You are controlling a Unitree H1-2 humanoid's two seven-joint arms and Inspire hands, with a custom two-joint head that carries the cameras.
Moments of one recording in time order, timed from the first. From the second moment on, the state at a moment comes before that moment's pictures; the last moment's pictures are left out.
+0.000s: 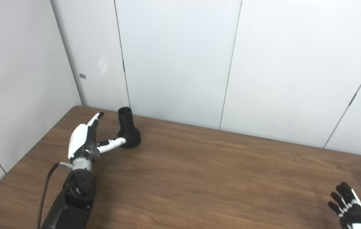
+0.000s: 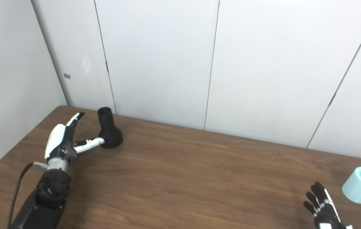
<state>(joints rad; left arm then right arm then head) -0.34 0.45 0.07 0.23 0.48 0.30 0.19 0.03 -0.15 -0.10 0.00 0.07 -0.21 0.06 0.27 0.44</state>
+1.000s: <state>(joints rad) -0.53 0.48 -0.11 0.50 0.57 0.38 0.11 0.03 -0.15 -0.10 0.00 0.03 -0.21 0.05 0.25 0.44</state>
